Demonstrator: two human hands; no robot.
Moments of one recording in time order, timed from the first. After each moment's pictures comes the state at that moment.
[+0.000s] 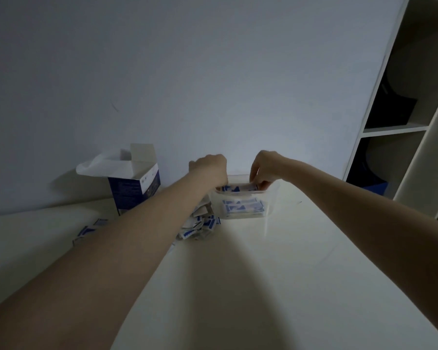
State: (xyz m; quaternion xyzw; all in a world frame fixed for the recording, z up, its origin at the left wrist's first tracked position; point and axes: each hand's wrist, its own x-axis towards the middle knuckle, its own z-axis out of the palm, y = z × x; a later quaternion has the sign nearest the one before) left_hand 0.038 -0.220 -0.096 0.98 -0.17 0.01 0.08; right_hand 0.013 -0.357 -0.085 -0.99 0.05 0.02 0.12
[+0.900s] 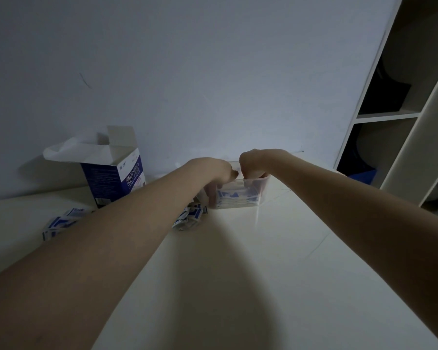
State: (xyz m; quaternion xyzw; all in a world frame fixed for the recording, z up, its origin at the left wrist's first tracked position) left_hand 0.037 -0.246 -0.109 0.91 -0.33 -0.15 -0.20; right_hand 0.025 -0.352 -0.103 -0.99 0.03 0.11 -0.09
